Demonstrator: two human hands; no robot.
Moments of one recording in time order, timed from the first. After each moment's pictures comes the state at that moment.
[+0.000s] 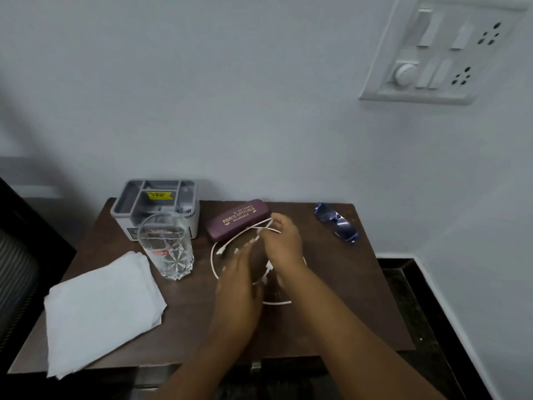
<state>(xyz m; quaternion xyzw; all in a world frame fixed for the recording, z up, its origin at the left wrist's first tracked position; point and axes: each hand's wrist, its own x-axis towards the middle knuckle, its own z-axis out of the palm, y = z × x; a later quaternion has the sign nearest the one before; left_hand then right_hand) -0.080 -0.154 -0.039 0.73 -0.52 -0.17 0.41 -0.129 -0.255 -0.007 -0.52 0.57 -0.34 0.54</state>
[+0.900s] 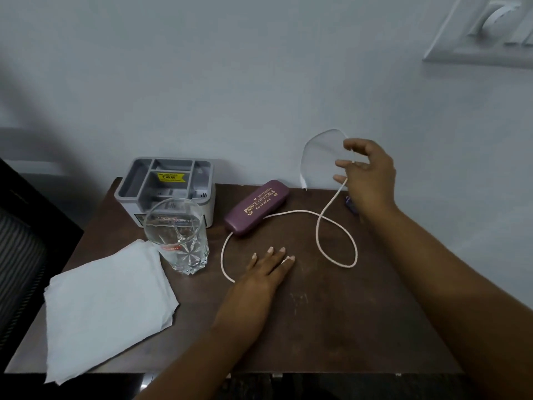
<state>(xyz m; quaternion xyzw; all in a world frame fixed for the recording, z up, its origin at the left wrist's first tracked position) -0.046 -0.173 -0.100 0.68 -0.69 -0.12 0.20 -0.160 -0.360 0.026 -0.62 0.50 -0.47 0.38</state>
